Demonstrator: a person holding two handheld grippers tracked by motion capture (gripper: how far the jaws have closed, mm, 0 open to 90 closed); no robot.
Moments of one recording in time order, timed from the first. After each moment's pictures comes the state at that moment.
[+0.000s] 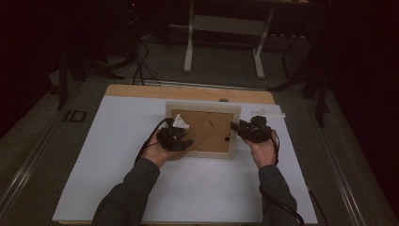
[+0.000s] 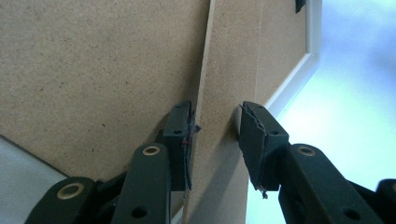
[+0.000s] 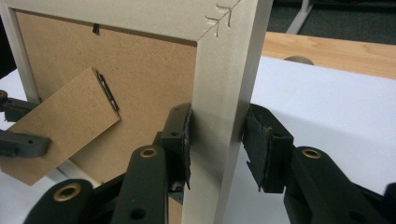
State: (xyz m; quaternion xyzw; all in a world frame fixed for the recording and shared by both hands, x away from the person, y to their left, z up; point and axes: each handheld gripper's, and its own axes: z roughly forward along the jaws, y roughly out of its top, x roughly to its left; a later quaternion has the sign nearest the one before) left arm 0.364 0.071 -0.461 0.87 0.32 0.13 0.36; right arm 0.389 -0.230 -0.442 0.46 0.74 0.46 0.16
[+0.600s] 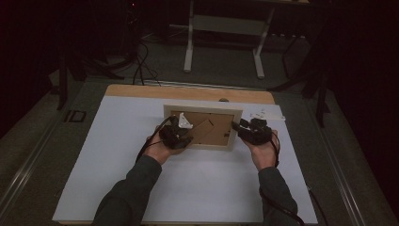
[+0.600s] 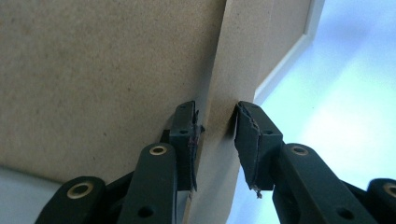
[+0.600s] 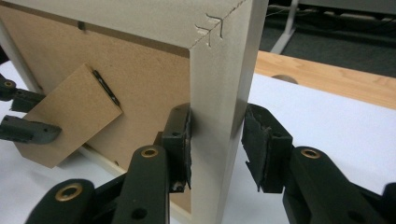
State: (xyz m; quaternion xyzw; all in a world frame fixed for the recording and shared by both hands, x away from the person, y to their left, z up) left arm 0.370 0.062 -0.459 0.88 0.30 0.17 0.33; right arm 0.376 -0.224 -0.434 0.44 0.75 0.46 0.21
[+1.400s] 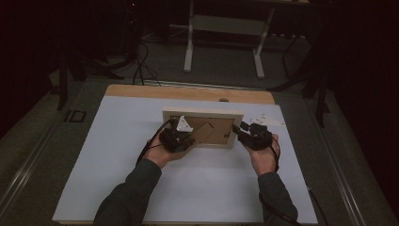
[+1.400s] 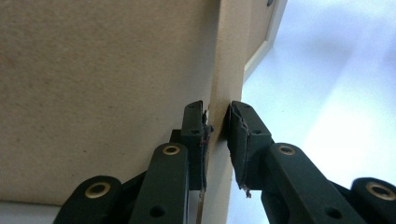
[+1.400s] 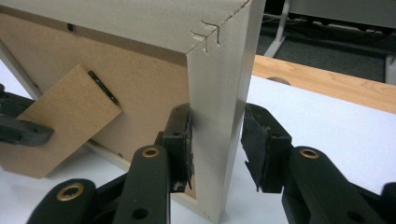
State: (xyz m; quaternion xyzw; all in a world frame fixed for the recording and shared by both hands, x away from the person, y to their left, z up) left arm 0.359 0.063 -0.459 0.88 0.29 0.15 0.36; right arm 0.359 -0.222 -0.436 0.43 0.74 0.46 0.24
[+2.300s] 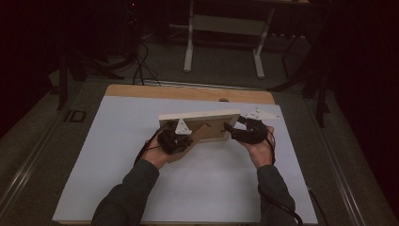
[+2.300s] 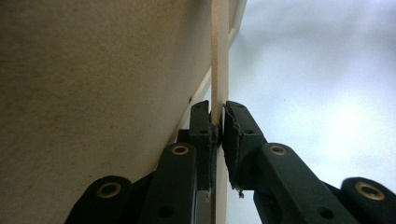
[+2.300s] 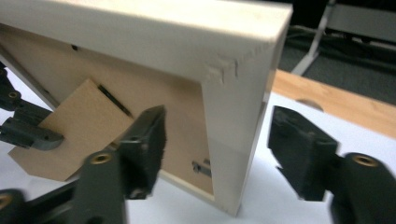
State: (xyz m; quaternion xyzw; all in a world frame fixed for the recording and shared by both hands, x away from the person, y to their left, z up) left arm 0.353 0.068 -0.460 0.88 0.27 0.16 0.35; right arm 0.383 -0.215 -0.436 0.37 0.77 0.48 0.21
